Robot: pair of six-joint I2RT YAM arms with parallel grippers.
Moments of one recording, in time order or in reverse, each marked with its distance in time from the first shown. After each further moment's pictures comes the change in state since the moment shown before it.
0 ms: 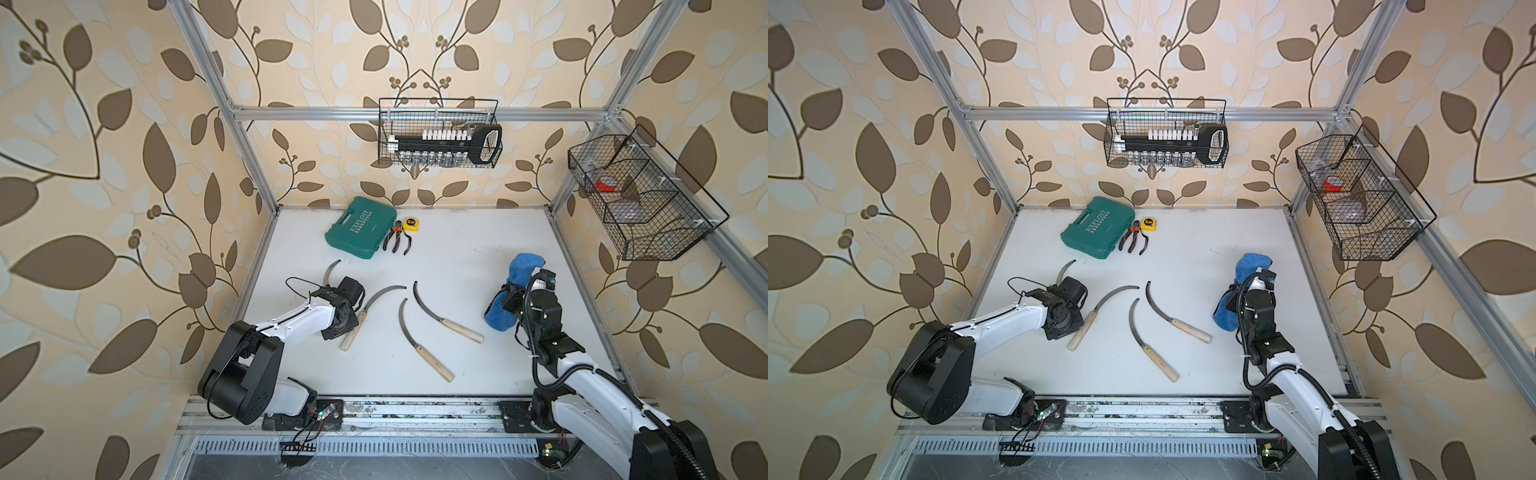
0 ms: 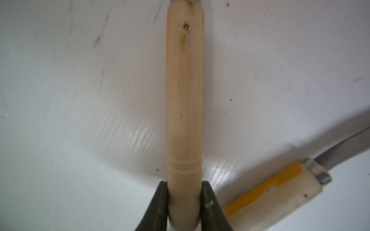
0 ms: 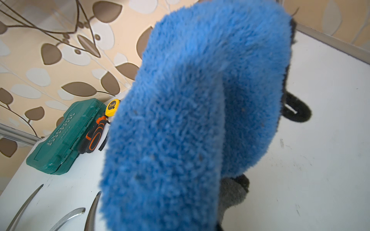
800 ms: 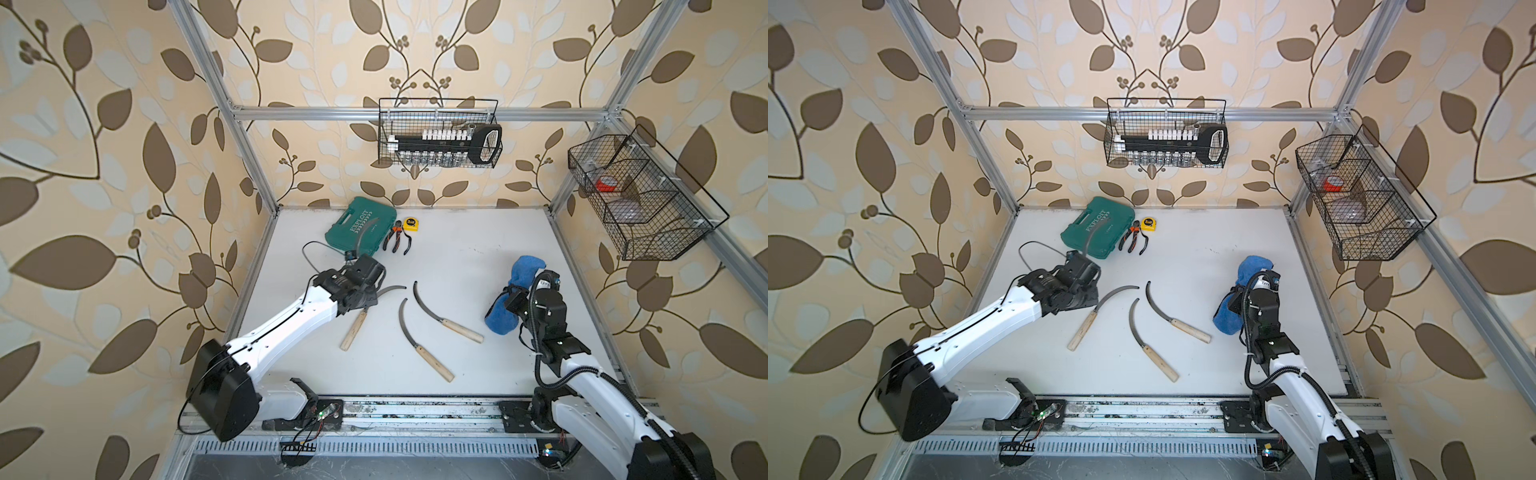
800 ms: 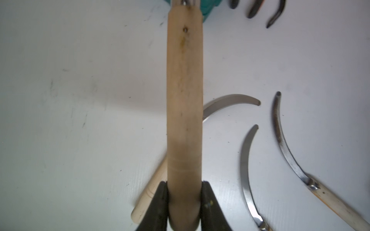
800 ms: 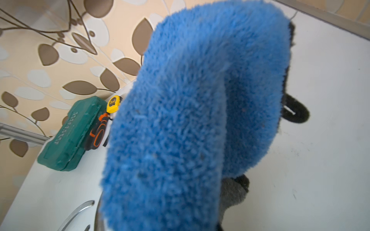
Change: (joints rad) left arm -0.266 0.037 0.445 -0.138 -0.076 0.176; right arm -0.050 -0.093 0.032 -0.157 -0.099 0.062
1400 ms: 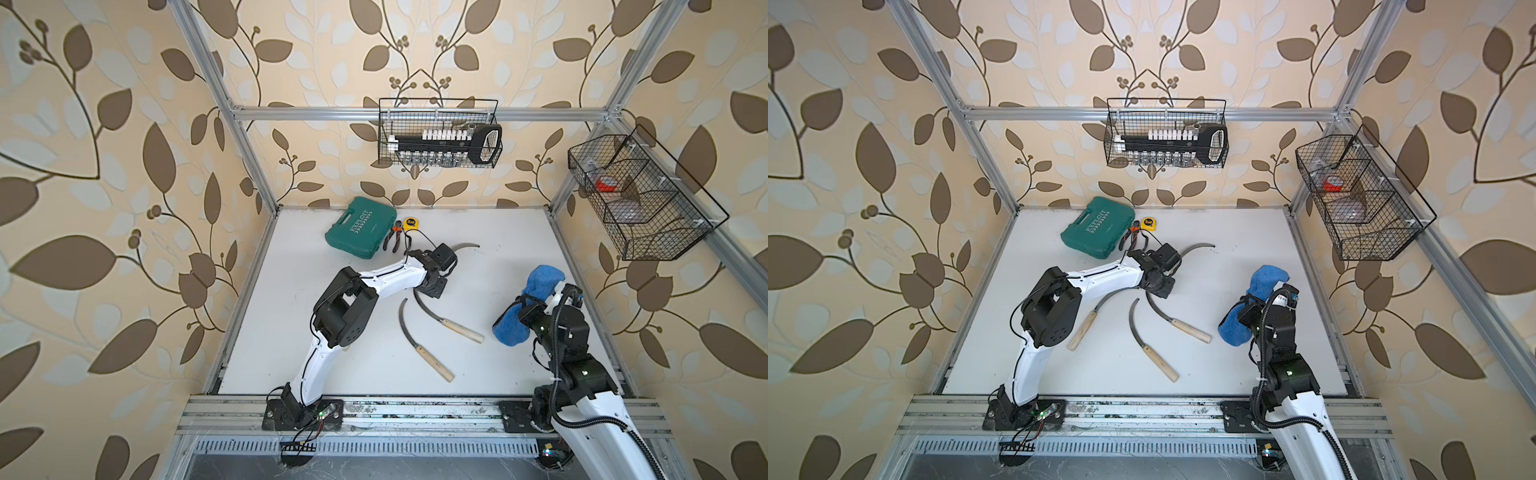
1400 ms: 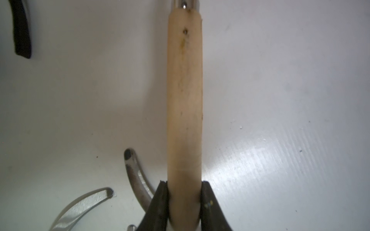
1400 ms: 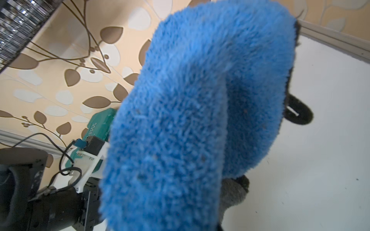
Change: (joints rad) left arm -0.120 0.788 0.599 0.123 0.187 0.449; right arm 0.000 -0.353 0.032 -0.390 0.054 0.072
